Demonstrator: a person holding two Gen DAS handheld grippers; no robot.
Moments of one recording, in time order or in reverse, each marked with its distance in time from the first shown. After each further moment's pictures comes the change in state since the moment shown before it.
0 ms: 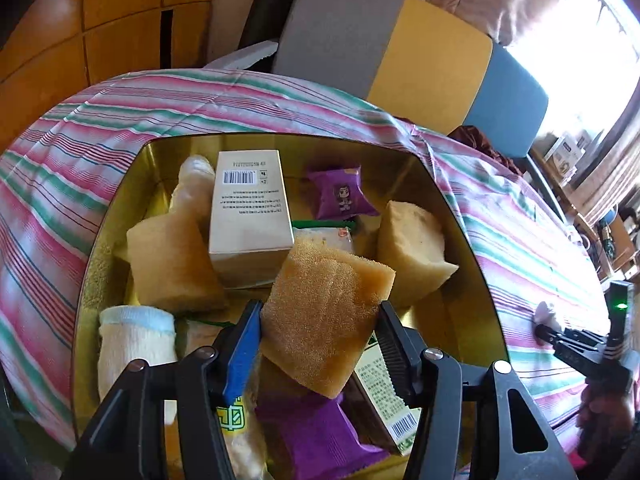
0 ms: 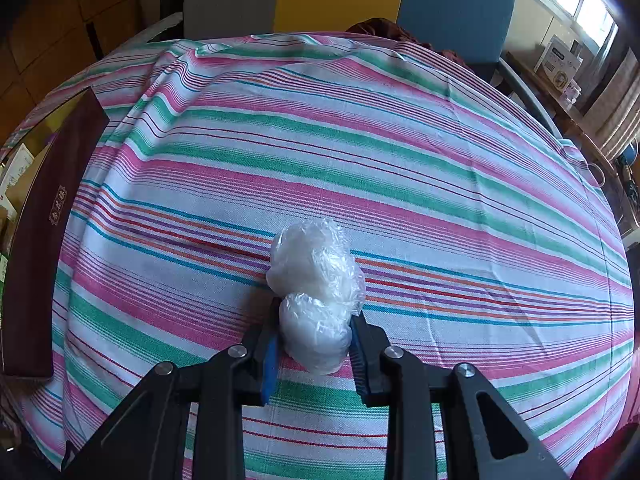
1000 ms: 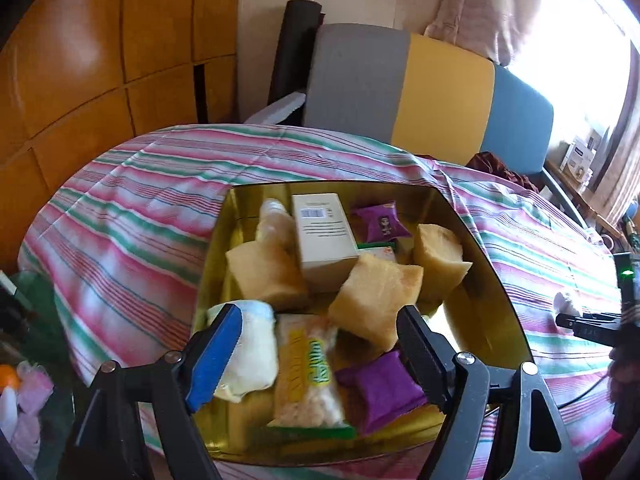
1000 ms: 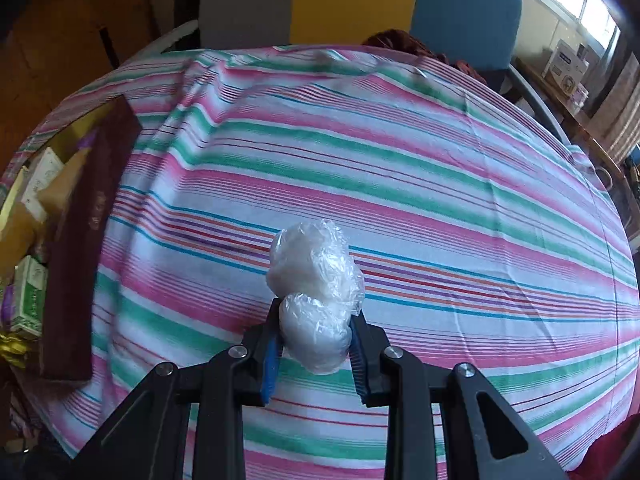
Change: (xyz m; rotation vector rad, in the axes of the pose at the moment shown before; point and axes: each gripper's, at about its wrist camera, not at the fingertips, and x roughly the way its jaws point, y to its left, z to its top) left arm -0.076 0.025 -0.027 0.052 -0.179 0.137; right arm -0.031 0.028 0.003 -0.025 -0.035 0.067
